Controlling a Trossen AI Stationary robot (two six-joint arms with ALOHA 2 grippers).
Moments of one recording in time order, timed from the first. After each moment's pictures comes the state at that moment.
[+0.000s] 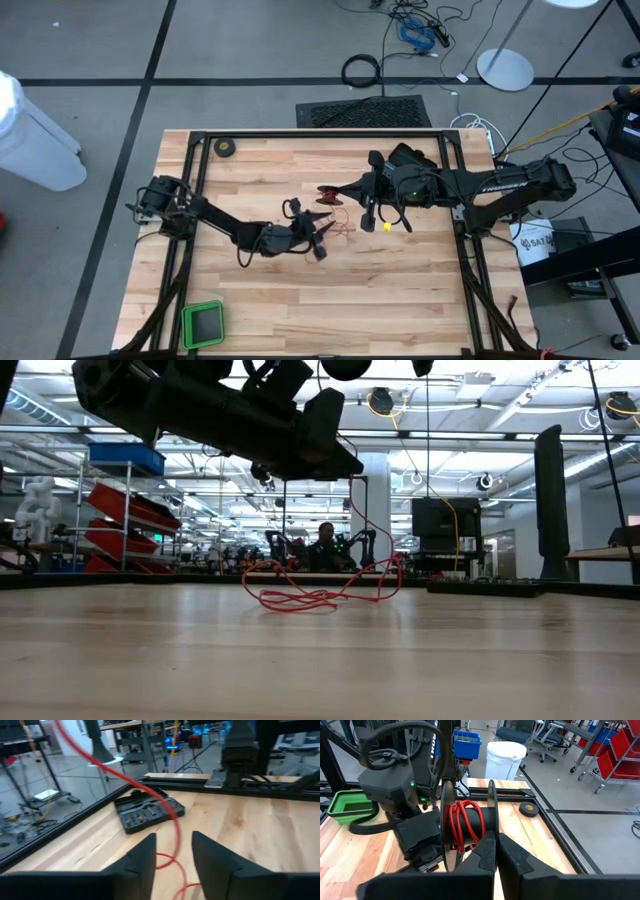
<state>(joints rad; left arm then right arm) -0.24 1.83 0.81 0.87 -0.71 0.01 0.09 1.25 1.10 -0.15 0.29 -0.04</state>
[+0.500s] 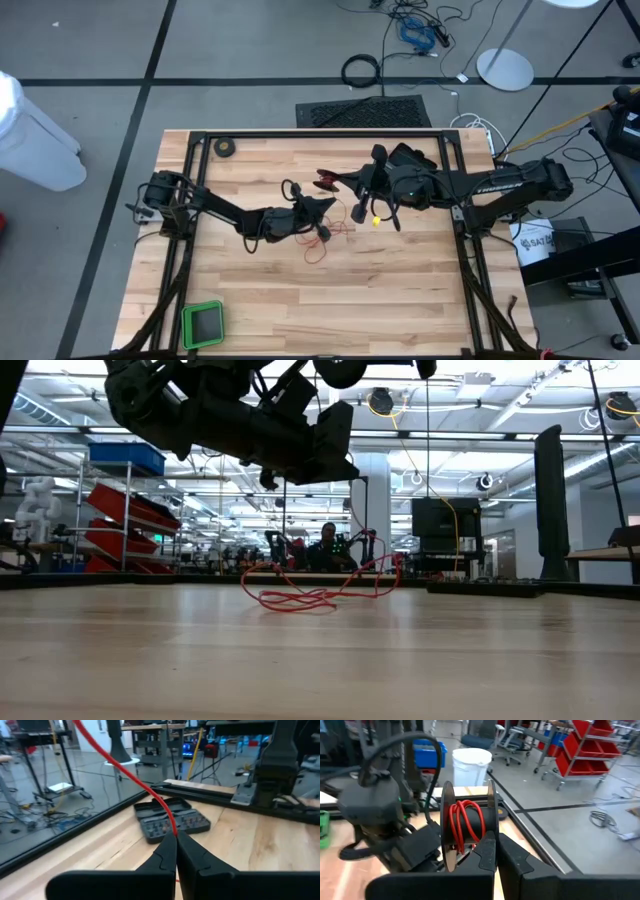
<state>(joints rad) -0.12 1.83 0.82 0.92 -0.65 -0.05 0.09 1.28 1.10 -0.07 0.47 0.00</state>
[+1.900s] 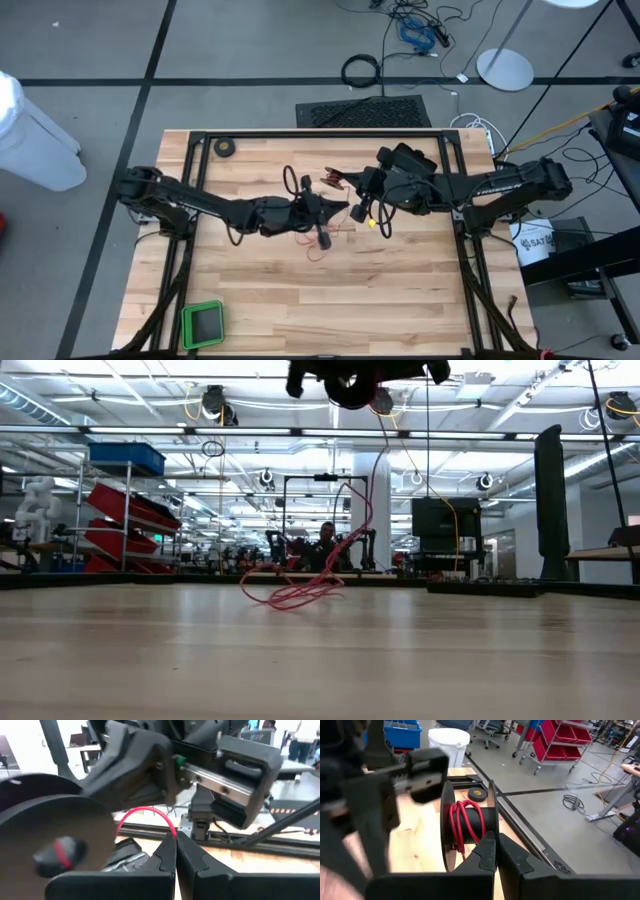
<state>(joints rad) -0.16 1.62 1.07 0.51 -0.44 0.04 0.12 1.29 1.10 -0.18 0.63 0.03</state>
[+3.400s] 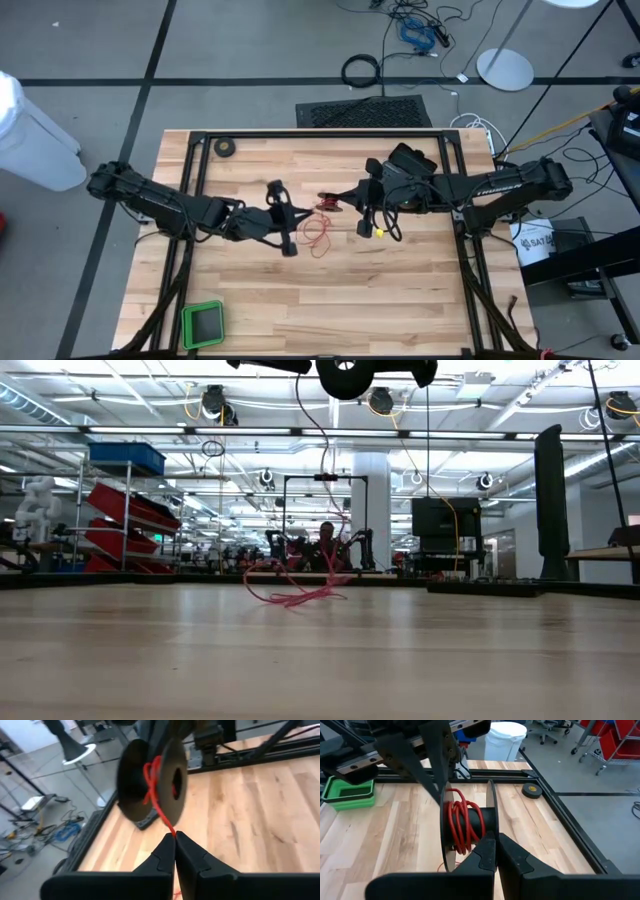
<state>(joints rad) -0.28 1.36 1.07 -0.15 -0.59 0.08 0.12 1.29 1.10 -0.20 0.33 0.03</state>
